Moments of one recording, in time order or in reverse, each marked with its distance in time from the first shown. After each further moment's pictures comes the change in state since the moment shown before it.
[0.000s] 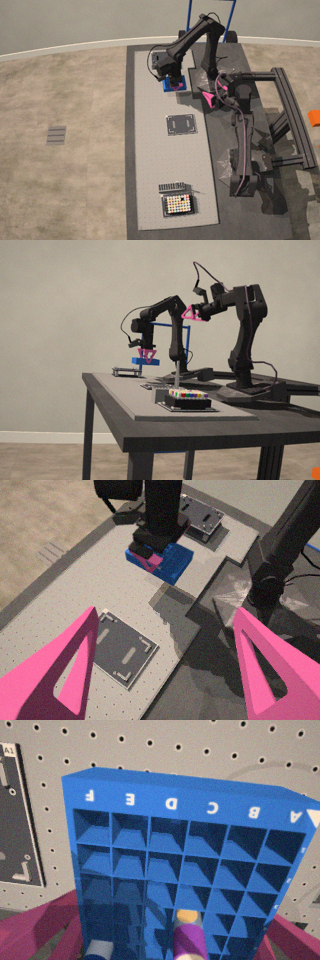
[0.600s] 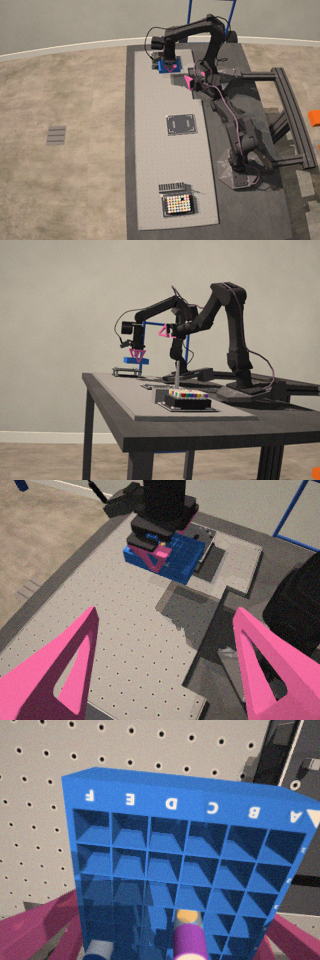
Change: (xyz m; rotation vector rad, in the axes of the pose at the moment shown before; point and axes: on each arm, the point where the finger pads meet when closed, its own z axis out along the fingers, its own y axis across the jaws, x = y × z) left arm 0.036 -0.041 0.174 0.095 -0.078 0.086; right arm -0.010 -0.139 0.009 -0.002 0.002 0.025
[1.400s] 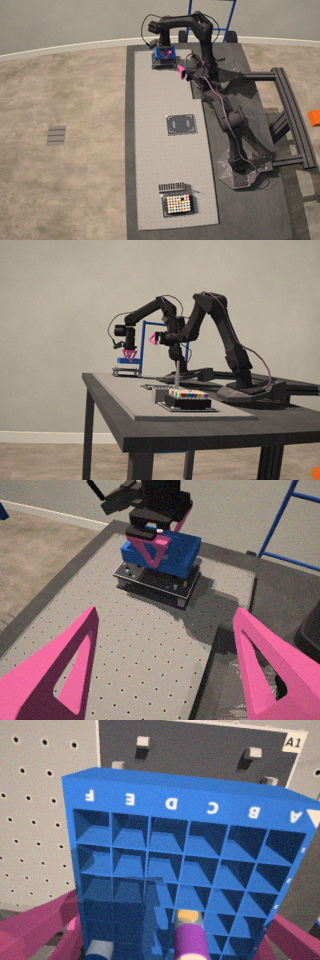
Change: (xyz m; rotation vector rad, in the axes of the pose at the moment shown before) left arm 0.010 -0.030 0.098 0.077 -0.099 0.011; right arm -0.014 -0.121 0.012 -0.020 0.016 0.011
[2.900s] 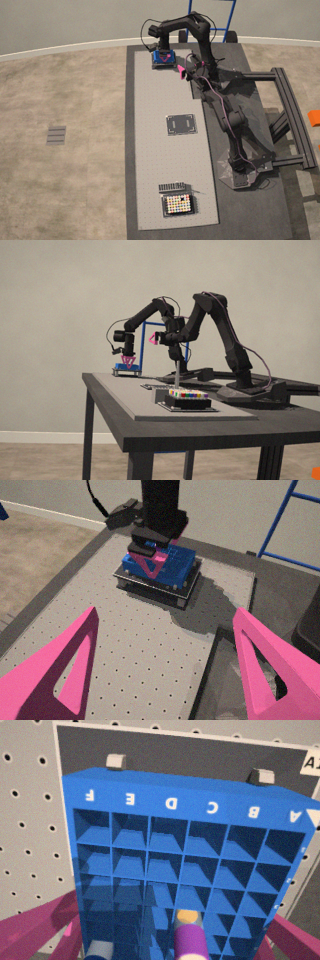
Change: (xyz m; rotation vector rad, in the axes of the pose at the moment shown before) left arm 0.000 0.000 0.000 0.001 0.000 0.000; right arm -0.008 -0.006 0.037 0.006 -0.036 -0.002
